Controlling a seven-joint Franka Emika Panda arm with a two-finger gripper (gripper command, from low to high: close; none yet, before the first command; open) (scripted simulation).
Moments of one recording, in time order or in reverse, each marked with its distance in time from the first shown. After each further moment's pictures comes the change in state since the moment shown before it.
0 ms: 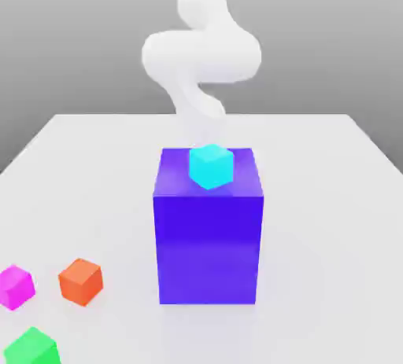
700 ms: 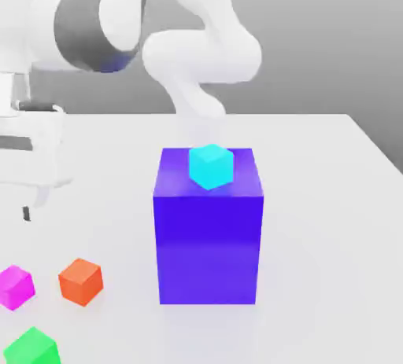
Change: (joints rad) arm -0.166 0.769 -0.335 -0.091 0.224 0.273 -0.307
